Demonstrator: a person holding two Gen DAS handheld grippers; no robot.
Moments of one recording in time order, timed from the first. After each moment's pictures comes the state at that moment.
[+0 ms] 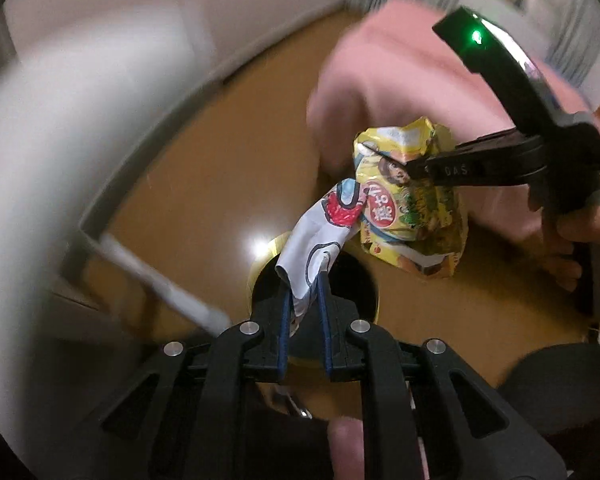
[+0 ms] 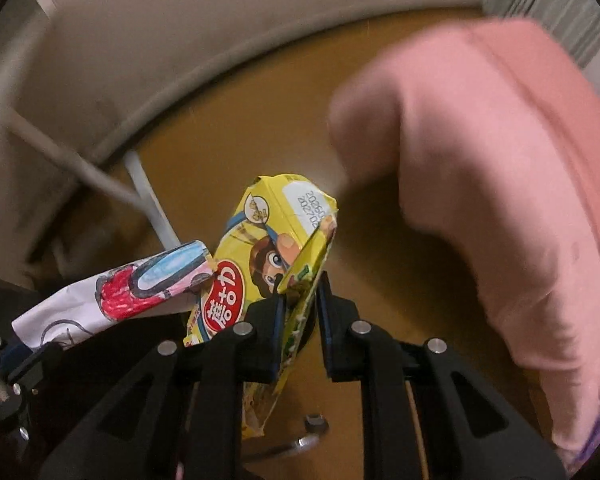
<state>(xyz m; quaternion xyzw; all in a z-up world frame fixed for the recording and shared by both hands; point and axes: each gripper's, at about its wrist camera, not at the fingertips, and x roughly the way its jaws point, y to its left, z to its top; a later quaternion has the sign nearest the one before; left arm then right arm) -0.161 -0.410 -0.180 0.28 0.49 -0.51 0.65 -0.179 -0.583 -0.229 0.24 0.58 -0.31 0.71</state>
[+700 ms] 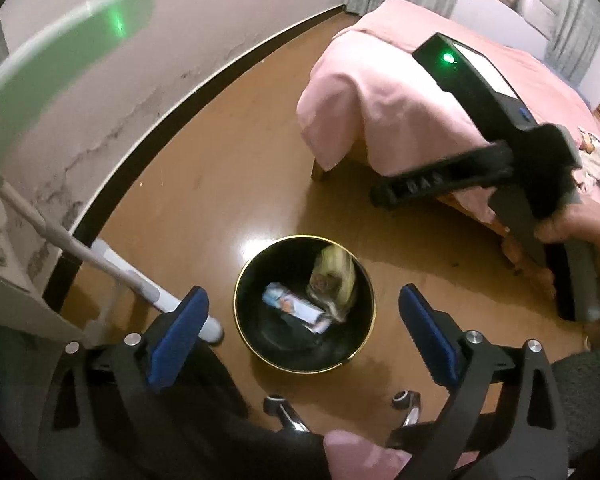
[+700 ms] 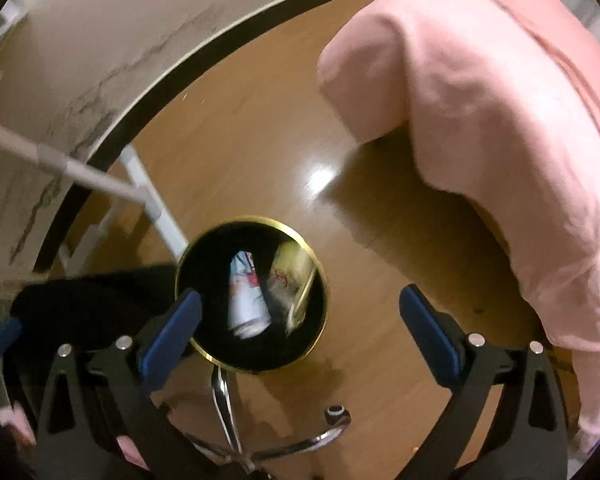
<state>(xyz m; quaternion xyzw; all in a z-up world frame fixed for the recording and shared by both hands) -0.182 -0.418 -0.172 0.27 0.44 -0.53 0.68 -0.199 -0.611 -0.258 0.29 0.55 -0.32 0.71</state>
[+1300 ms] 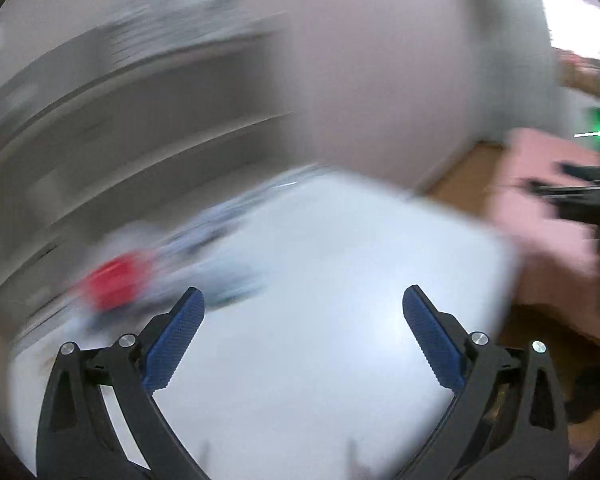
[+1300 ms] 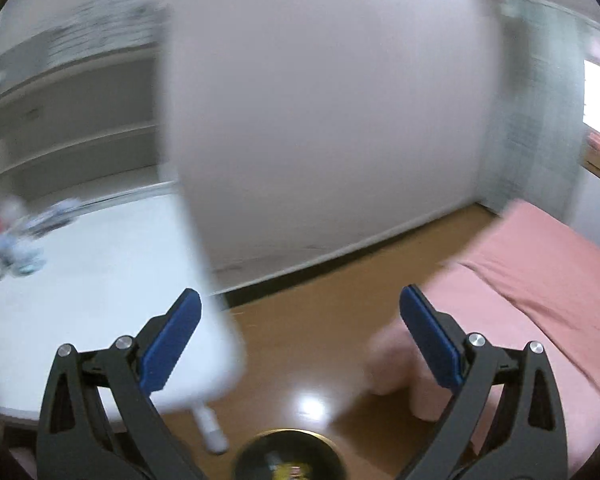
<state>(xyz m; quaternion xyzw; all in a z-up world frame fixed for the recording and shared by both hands) -0.040 -0.157 0.008 0.18 0.25 -0.28 0.91 -0.118 -0.461 -0.024 0.04 0.25 -0.30 0.92</state>
